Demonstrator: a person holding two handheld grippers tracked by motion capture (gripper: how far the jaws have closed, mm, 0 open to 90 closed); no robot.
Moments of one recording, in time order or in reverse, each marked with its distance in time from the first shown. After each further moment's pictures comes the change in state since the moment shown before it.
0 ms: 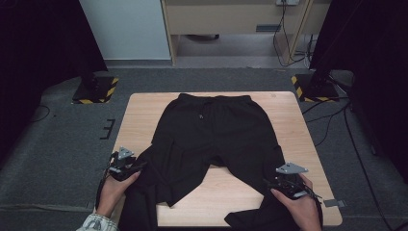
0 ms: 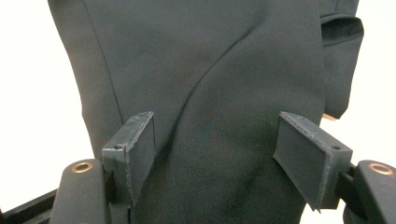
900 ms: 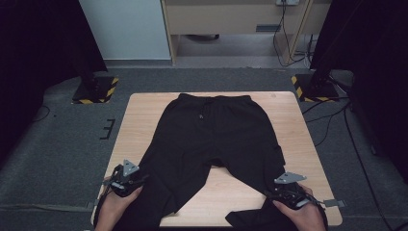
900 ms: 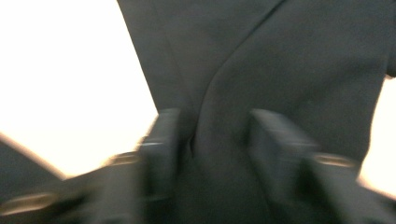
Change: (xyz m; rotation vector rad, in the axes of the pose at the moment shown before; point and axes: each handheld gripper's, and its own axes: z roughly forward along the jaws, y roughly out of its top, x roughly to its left) left arm -0.048 -0.015 -0.037 0.032 0.037 0.112; right arm 0.011 -0.018 -0.013 0.101 0.103 -0.070
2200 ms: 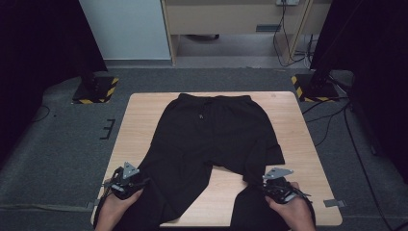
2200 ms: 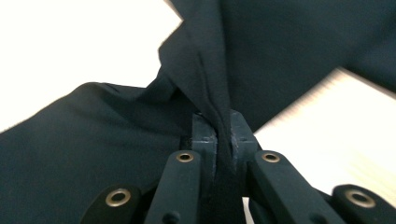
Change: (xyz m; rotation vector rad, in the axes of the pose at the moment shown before) left arm -0.001 -0.009 0.005 0.007 -0.047 0.008; right arm 0.015 0.024 0.015 0.006 0.065 -0.033
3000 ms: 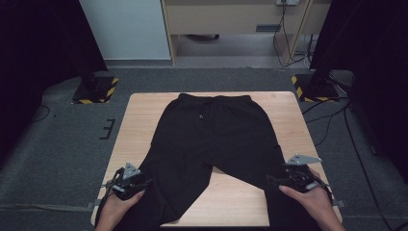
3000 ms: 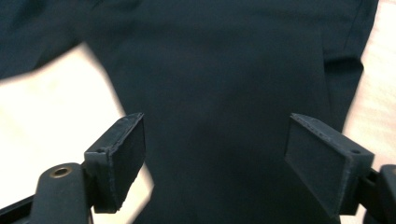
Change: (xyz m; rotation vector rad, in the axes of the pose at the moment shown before) left arm -0.002 -0.002 0.002 -0.018 -0.062 -0.023; right arm -0.052 0.013 -0.032 -0.155 0.006 0.121
